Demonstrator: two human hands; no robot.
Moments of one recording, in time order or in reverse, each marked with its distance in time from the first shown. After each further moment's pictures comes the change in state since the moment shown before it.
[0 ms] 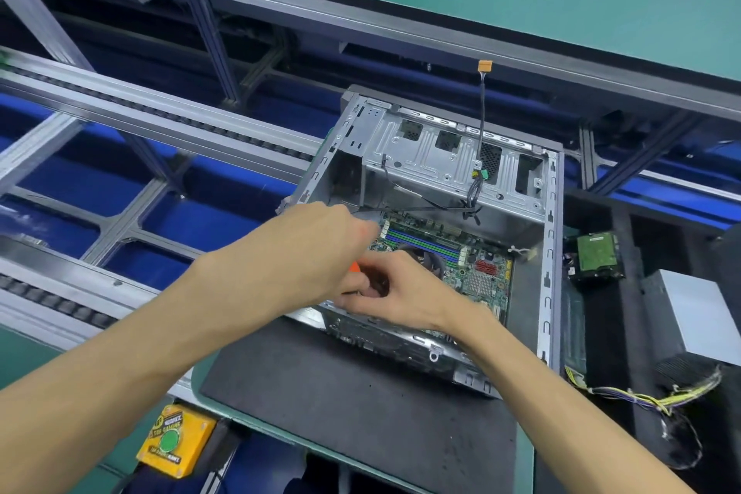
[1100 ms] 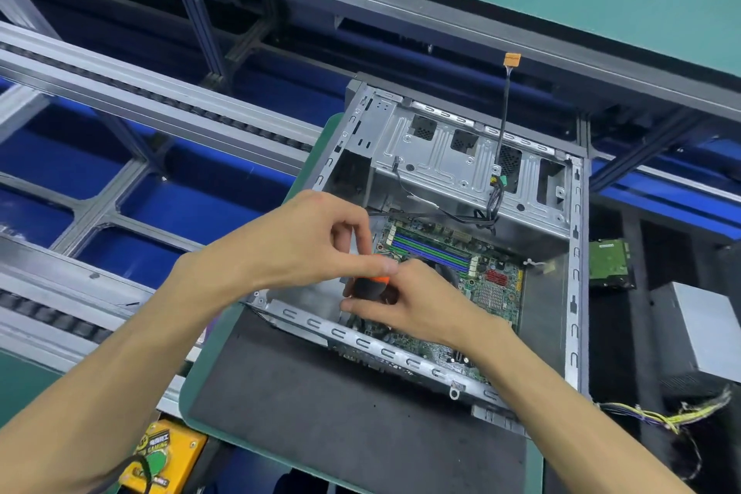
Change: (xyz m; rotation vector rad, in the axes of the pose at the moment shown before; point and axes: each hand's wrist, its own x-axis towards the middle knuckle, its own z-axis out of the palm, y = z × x) left_hand 0.029 -0.053 0.034 -0.950 0.050 -0.045; right_hand 0.020 0.026 -0.004 -0.252 -0.028 0.087
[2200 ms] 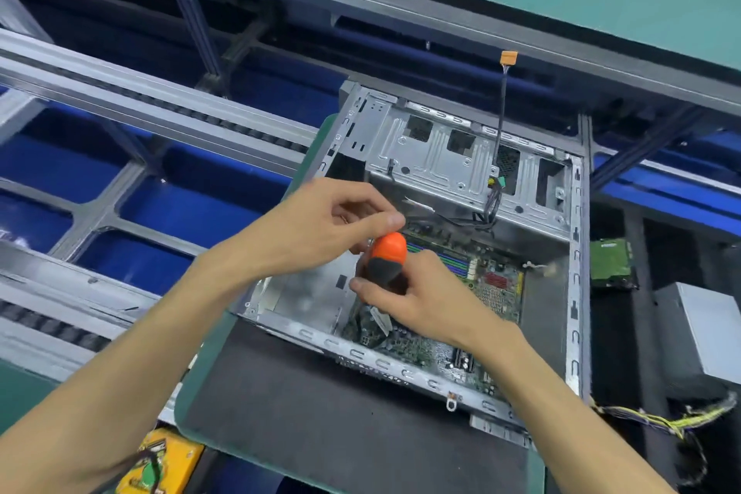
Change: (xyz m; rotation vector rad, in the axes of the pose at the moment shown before) left_hand 0.022 0.012 0.000 -0.270 0.033 0.066; right_hand -0.005 -0.011 -0.019 0.110 0.095 0.125
